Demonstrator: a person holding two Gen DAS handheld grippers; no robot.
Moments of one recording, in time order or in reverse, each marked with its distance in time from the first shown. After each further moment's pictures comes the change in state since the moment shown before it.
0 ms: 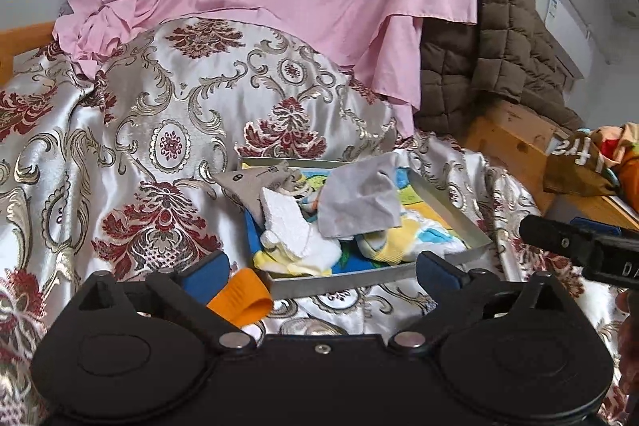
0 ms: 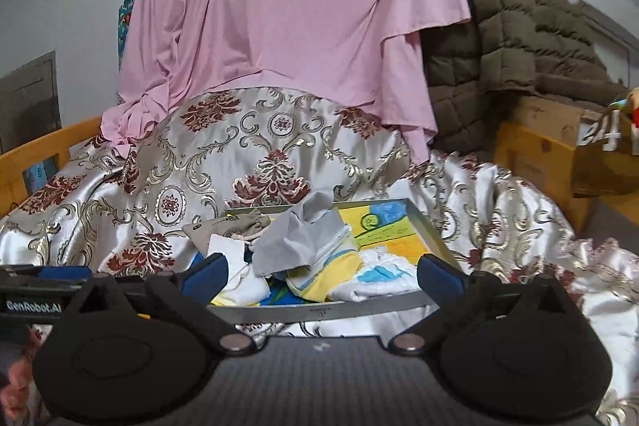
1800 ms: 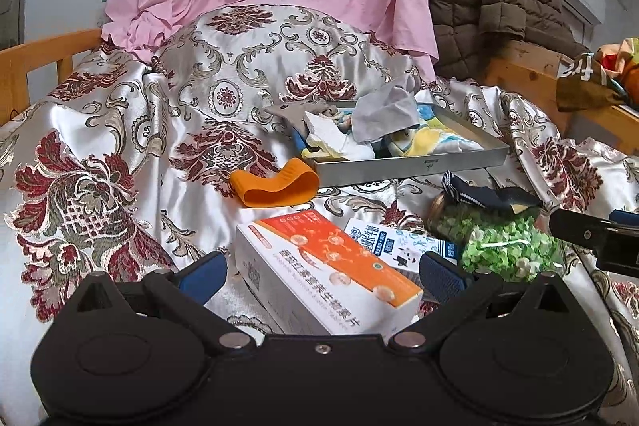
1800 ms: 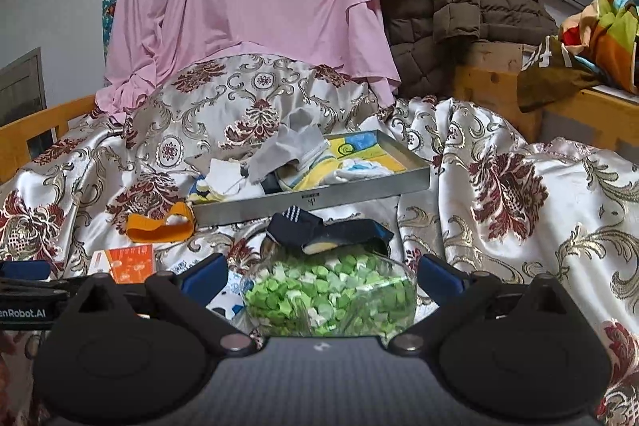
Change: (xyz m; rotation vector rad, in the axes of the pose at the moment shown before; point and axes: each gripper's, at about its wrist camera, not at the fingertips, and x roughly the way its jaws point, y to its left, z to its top) left arm -0.082 -0.017 -0.107 0.114 0.045 0.170; right arm -0.080 0.012 -0.113 0.081 0.046 -0.066
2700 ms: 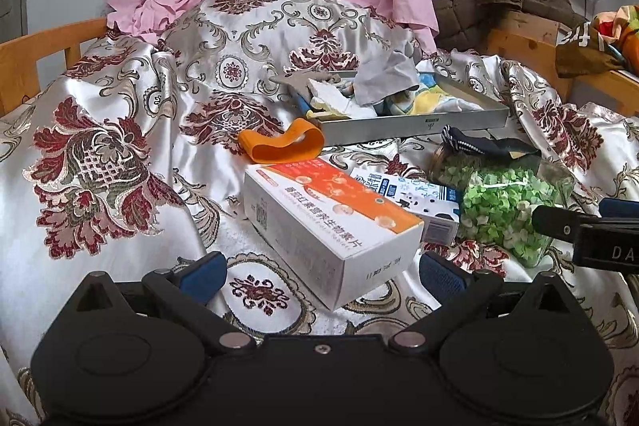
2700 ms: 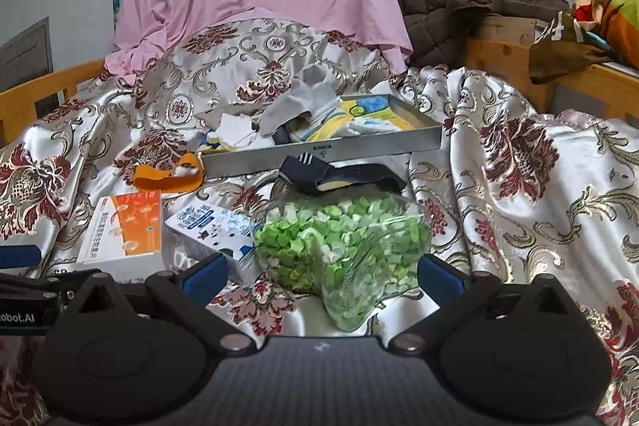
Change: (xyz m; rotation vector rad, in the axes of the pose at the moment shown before) left arm -0.015 -0.004 -0.032 0.035 0.059 0.031; right arm 0.001 0.009 -0.030 -0.034 0.084 0.023
